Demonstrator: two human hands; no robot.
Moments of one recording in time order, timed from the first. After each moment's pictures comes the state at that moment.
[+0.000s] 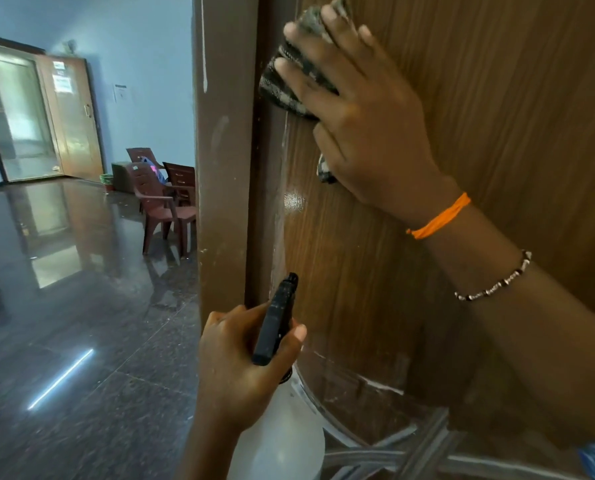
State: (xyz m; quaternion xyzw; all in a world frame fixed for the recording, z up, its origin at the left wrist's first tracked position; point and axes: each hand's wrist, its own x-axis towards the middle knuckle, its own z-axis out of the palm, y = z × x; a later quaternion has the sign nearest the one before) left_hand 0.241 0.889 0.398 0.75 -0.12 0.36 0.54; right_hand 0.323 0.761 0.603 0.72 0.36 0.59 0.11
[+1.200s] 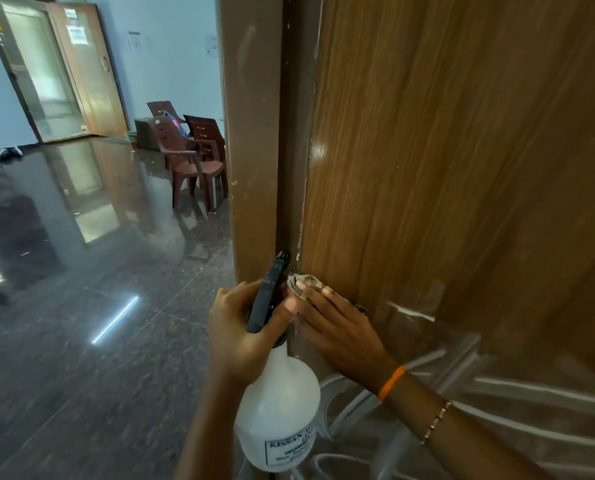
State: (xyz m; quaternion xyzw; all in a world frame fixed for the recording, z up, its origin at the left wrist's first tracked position) left_hand 0.222 0.916 0.340 0.74 -0.09 0.35 0.56; right_hand 0.306 0.757 0.287 0.74 0.45 0.47 0.15
